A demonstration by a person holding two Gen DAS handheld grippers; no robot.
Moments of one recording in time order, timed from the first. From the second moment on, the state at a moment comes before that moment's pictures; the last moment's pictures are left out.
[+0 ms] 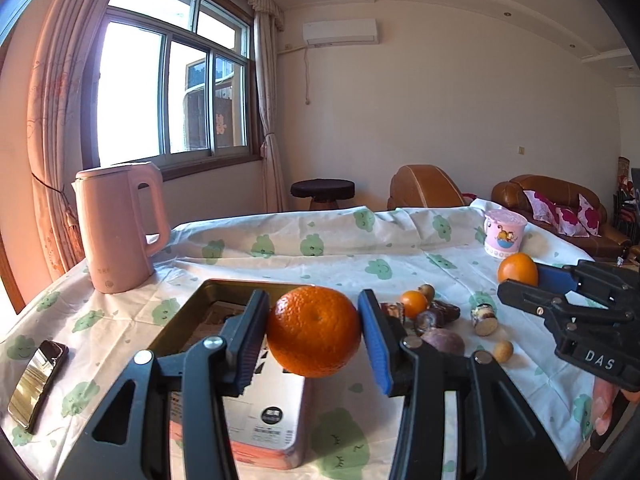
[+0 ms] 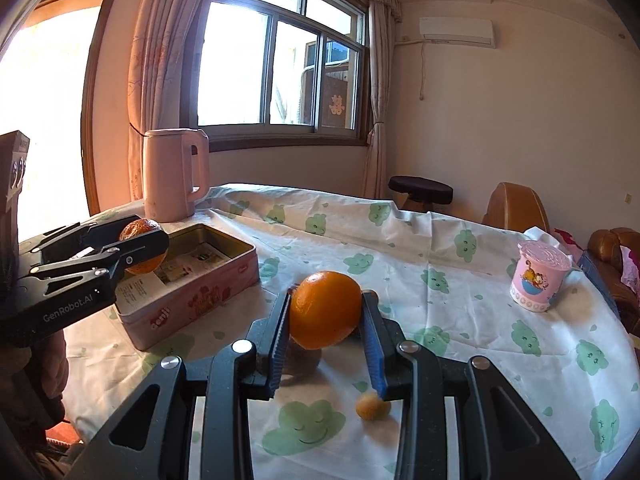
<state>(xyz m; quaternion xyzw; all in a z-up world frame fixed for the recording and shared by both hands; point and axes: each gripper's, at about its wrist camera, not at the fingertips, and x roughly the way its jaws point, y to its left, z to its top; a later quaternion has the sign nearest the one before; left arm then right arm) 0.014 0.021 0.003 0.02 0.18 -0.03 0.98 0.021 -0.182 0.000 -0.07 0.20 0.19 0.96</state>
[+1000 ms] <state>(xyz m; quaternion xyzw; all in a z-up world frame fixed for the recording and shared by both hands) 0.109 0.120 -0.025 0.00 0.31 0.03 0.95 0.110 -0.028 -0.010 -0.13 0.28 0.28 0.91</state>
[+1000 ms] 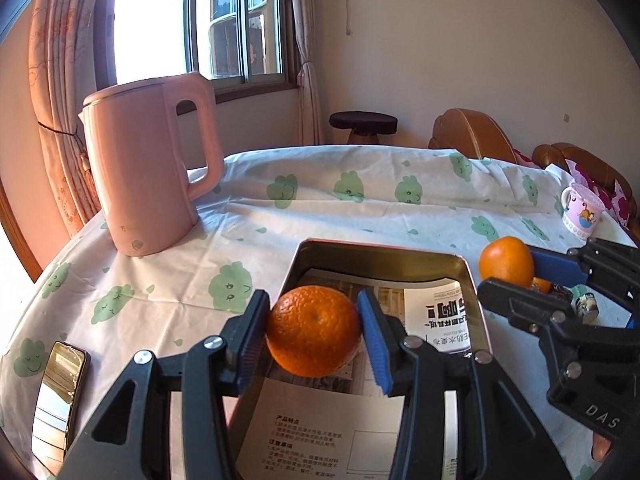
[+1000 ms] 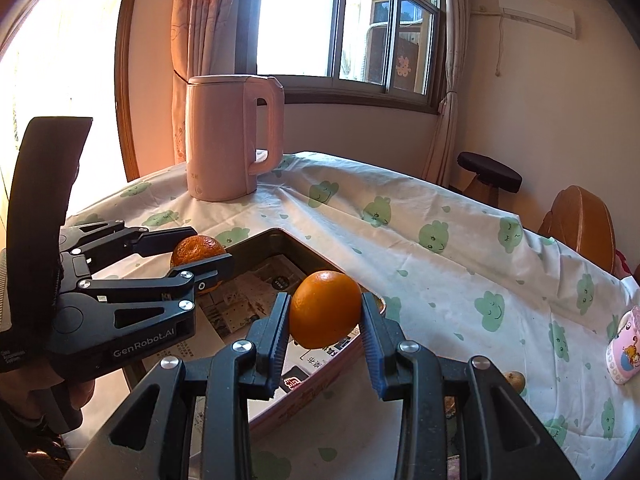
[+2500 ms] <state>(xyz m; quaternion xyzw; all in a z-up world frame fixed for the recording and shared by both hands) 0.110 0.119 -0.036 0.05 0.32 0.05 0.94 0.115 0.007 -0.045 -0.17 0.33 0.28 0.89</state>
